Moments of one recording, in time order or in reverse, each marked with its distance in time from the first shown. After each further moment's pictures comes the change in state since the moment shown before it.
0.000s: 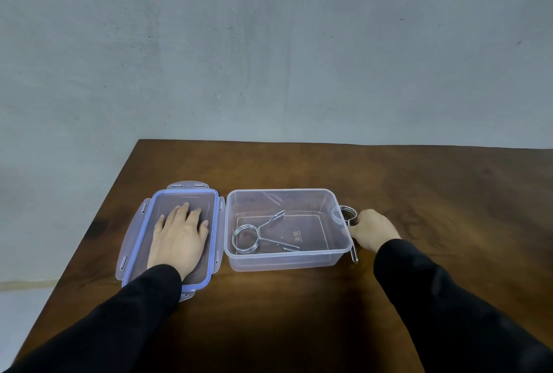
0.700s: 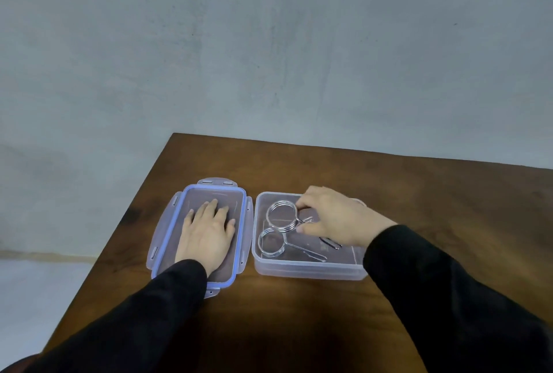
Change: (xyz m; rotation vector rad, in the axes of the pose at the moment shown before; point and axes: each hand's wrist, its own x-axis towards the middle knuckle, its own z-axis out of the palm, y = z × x) left_hand -0.003 0.000 -0.004 -0.042 0.021 0.006; right_hand -0.067 -0.128 -0.023 -0.262 -0.174 -0.931
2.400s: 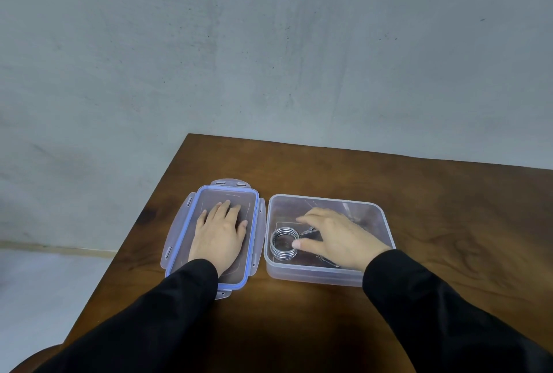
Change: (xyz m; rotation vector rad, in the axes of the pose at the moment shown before) left_hand 0.003 -0.002 0.001 -0.089 -0.022 -0.021; right_hand 0.006 -0.003 0.041 0.034 -0.035 0.094
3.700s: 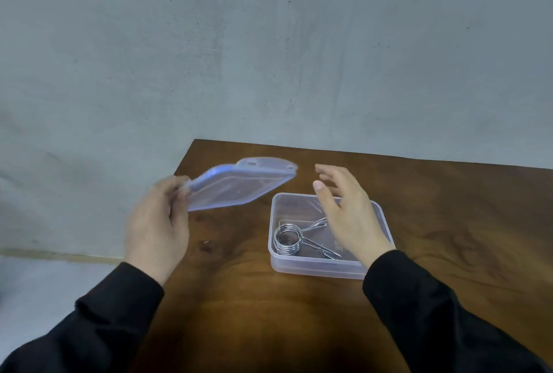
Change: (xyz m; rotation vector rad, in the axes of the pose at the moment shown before) left_hand -0.089 0.008 -0.149 -0.467 0.688 0.108; right_hand -0.028 -0.029 -0.019 0.574 0.631 -0.029
